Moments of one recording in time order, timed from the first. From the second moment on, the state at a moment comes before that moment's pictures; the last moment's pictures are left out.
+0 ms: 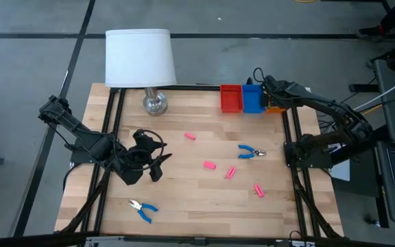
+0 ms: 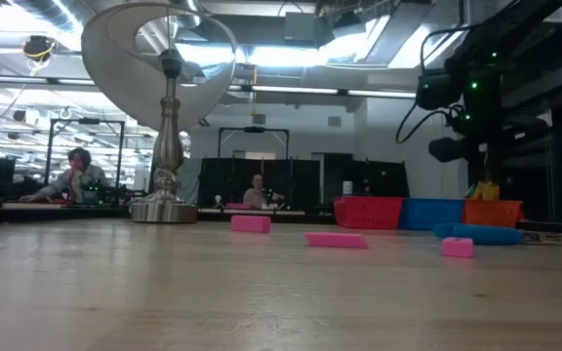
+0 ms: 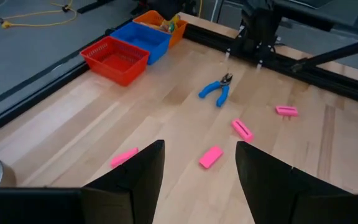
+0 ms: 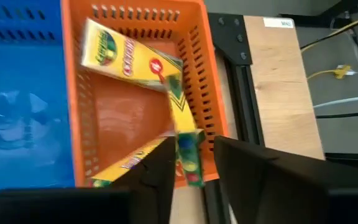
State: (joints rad) left arm -0.59 1.25 1.19 -0.76 -0.89 -0.84; right arm -0.84 1.31 0.83 -0.89 0.56 0.73
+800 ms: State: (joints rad) left arm -0.48 1.32 1.19 -0.92 -0.73 -0.56; right arm -0.11 1.00 0.83 -0.79 -0.06 0.88
